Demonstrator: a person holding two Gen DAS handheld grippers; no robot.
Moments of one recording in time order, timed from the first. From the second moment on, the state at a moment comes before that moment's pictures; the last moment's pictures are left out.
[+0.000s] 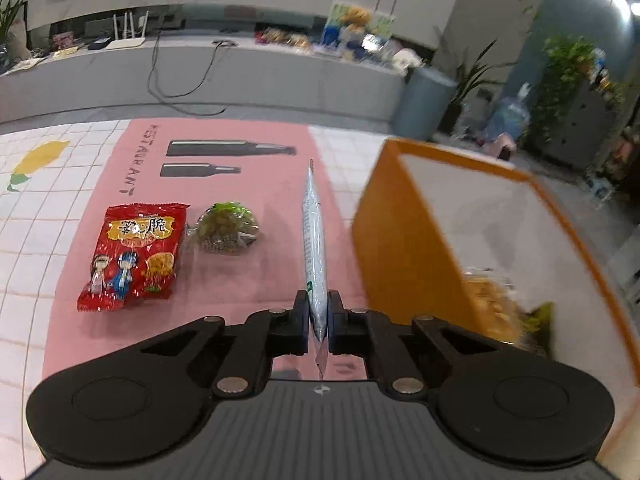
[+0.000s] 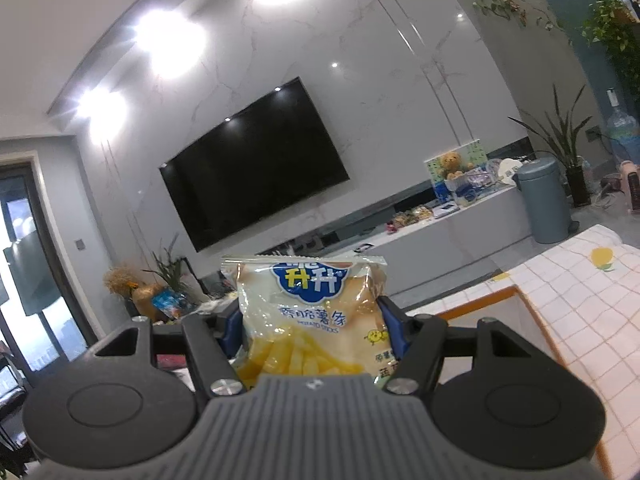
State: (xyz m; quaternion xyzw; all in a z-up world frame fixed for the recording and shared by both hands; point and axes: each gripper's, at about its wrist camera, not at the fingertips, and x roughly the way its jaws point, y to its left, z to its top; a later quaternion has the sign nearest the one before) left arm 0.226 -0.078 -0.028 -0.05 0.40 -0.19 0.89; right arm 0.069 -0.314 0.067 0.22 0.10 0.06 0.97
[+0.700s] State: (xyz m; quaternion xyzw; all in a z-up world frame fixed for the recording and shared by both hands) left arm 0.173 -0.057 -0.002 -0.10 0.37 -0.27 0.88; right arm 0.152 -0.327 0.002 0.17 0.34 -0.05 0.92
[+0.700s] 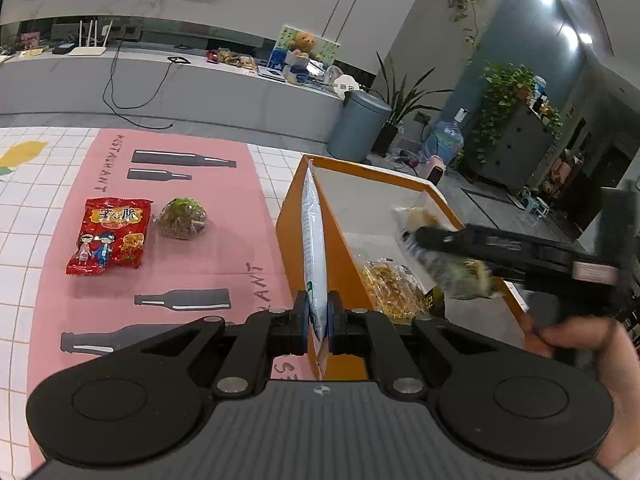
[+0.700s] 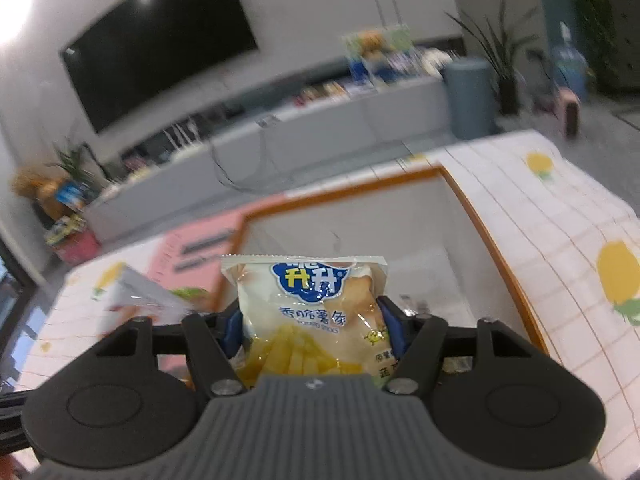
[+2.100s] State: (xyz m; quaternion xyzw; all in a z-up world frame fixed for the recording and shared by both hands) left arm 0.175 -0.028 0.003 -0.13 0.37 -0.26 0.88; right arm 0.241 -0.342 -0.029 0.12 0.44 -0.12 0.88
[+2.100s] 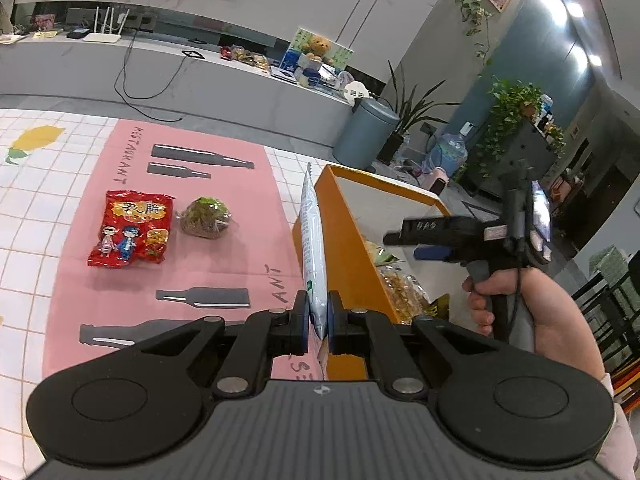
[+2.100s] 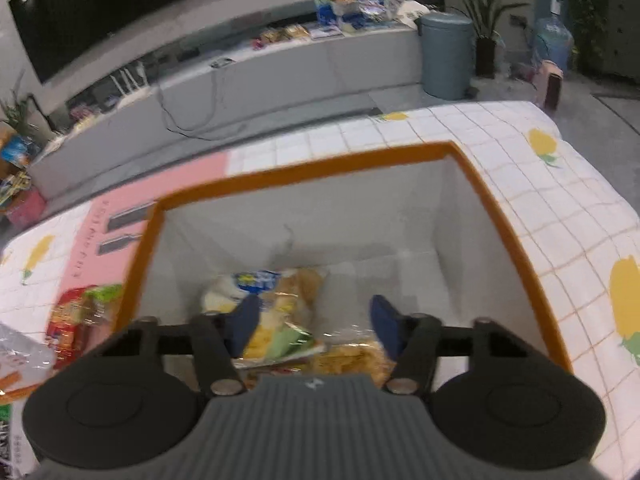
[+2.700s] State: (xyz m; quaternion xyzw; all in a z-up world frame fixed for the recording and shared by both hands) left arm 0.161 -0.040 0.015 -0.12 0.35 -0.27 0.89; right arm 0.244 -0.324 -0.045 0.02 0.54 -0.07 0.84
